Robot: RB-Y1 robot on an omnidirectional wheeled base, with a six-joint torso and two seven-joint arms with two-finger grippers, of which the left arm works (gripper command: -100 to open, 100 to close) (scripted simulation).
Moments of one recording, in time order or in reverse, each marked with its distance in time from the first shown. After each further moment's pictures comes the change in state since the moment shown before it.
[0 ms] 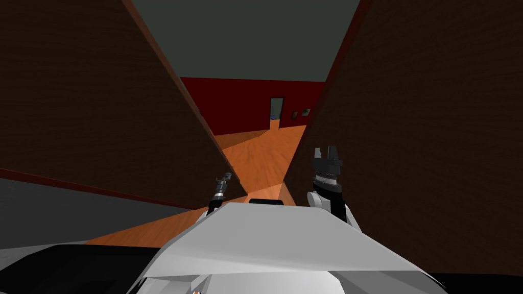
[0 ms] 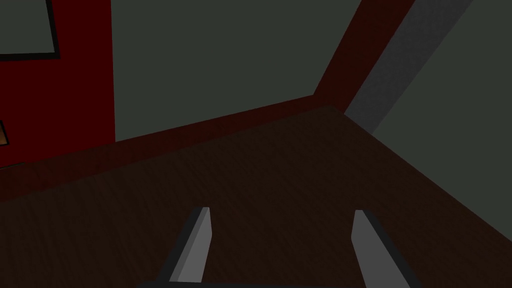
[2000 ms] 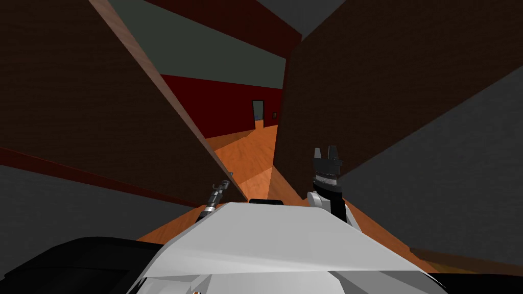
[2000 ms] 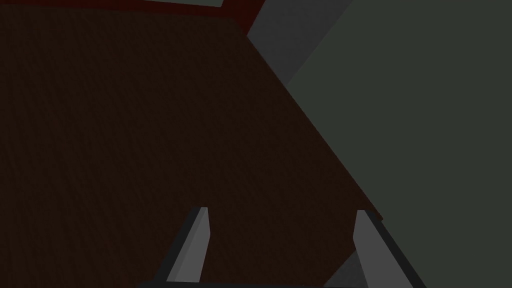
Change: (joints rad) arm 0.134 0.111 -0.108 0.068 -0.063 -0.247 0.148
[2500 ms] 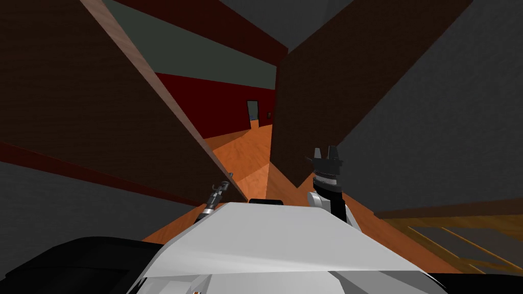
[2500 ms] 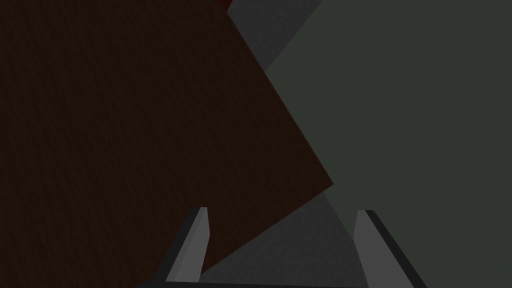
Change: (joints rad) arm 0.005 0.022 -0.018 0.028 -0.012 -0.047 0.022
